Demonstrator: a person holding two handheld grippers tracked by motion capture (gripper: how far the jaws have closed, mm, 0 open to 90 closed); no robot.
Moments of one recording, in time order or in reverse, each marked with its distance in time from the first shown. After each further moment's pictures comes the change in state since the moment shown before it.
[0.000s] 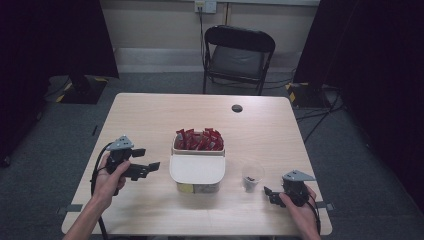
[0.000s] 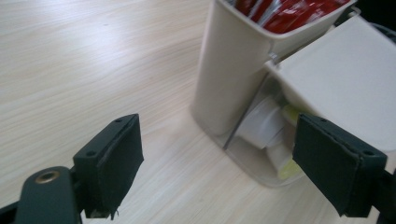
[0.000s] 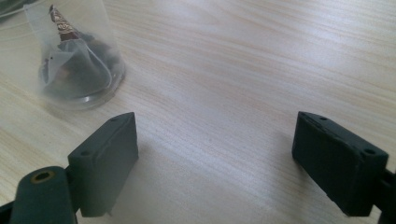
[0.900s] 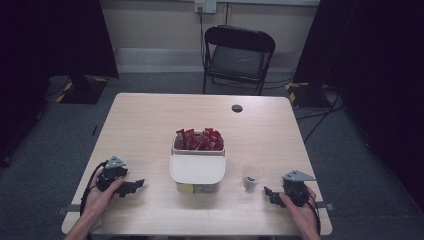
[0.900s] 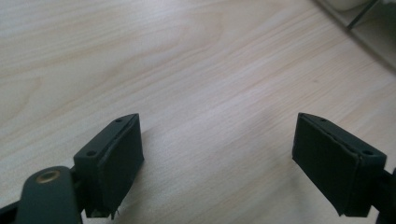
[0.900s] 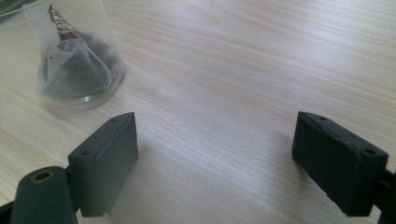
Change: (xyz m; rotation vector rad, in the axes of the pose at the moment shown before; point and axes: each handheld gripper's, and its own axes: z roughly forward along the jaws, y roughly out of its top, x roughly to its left) left arm 0.030 -0.078 0.015 0.185 0.213 -0.044; right arm 0.000 0.000 0.000 -0.001 0.000 0.002
